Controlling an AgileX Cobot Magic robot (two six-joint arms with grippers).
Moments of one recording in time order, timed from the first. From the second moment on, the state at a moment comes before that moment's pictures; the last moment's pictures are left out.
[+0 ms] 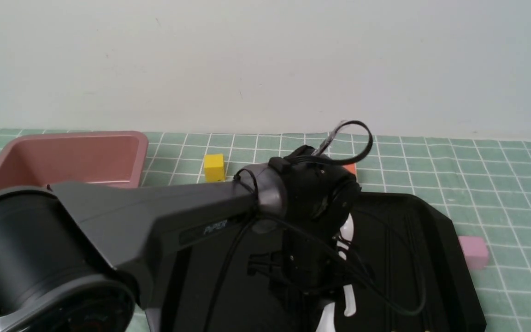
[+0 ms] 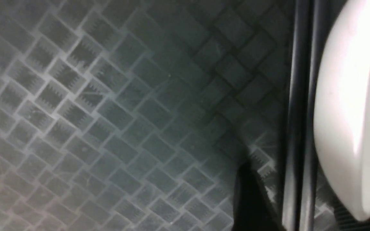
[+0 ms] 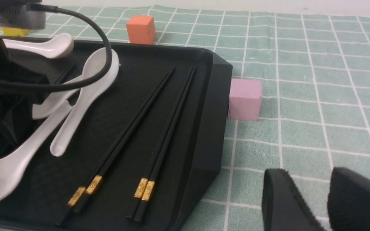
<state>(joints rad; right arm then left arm) 0.12 -0.01 0.02 -0.01 0.37 0.09 -0.81 2.22 -1.70 0.05 1.04 -0.75</state>
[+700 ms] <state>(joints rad) 0.12 -0.01 0.02 -0.01 0.37 0.09 -0.77 2.09 -1.69 0.20 1.20 -0.78</state>
